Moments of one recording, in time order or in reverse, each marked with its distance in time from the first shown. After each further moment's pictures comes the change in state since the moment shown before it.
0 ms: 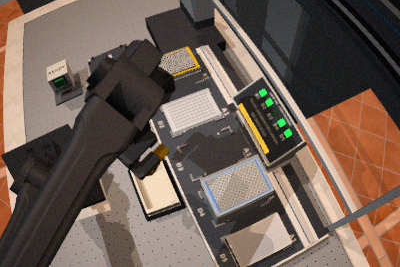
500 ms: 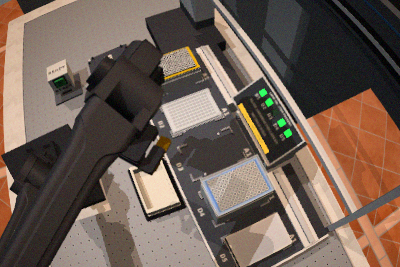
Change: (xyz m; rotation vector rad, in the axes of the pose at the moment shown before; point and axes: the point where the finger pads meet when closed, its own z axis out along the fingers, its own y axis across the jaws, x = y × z) arm 0.000 0.000 0.000 0.000 -0.001 -0.240
